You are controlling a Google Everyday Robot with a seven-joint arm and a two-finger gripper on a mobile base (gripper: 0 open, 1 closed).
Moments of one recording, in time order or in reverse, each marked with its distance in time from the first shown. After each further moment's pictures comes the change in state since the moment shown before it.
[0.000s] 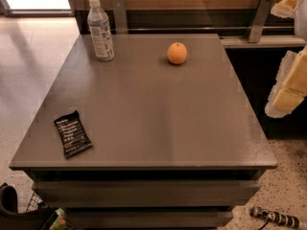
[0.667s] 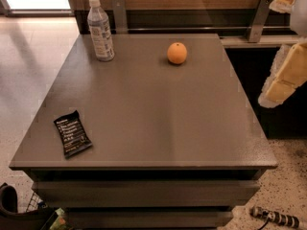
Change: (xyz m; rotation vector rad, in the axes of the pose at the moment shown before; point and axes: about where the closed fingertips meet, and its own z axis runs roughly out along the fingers) arm -0.002 -0.019 0.008 0.032 -0.029 0.023
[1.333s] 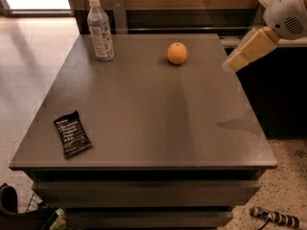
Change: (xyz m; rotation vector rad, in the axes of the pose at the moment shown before) arm -0.015 -0.090 0.071 0.133 -0.308 0.232
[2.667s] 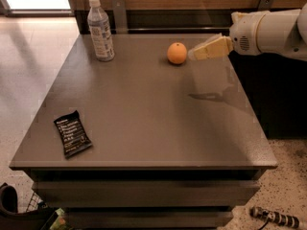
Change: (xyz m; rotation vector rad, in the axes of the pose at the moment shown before) arm -0.017 -0.033 0.110 0.035 -0.376 0.283
